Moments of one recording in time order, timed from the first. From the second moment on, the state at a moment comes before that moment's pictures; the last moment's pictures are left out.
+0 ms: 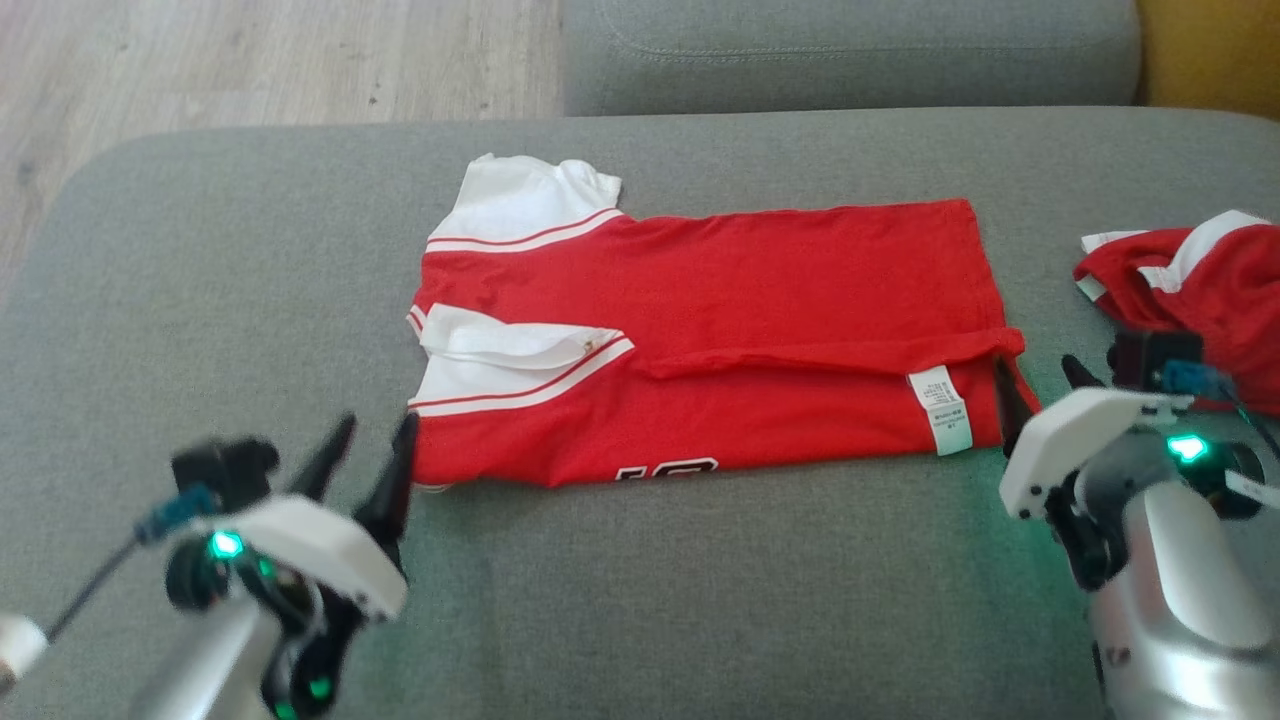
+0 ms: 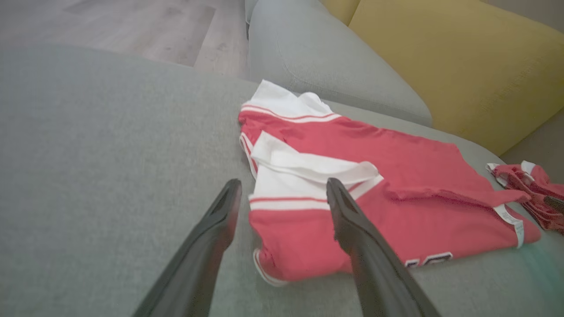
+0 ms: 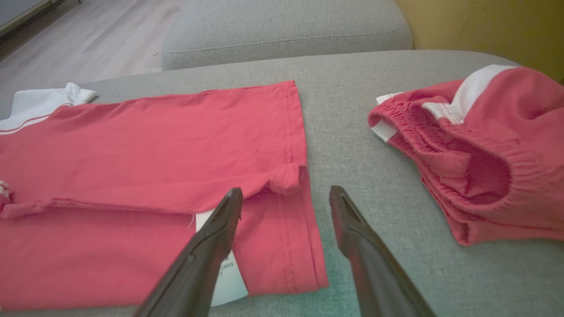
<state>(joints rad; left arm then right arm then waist) -0.29 0.37 -0.52 0.37 -0.86 -0.04 0.04 -0.39 -0.08 -0.11 0.62 0.07 0.12 0.22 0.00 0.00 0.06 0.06</state>
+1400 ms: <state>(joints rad) -0.18 0.28 -0.51 0.33 -1.01 0.08 0.13 -0.42 -0.05 -0.16 0.75 0.08 0.12 0.22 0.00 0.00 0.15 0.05</state>
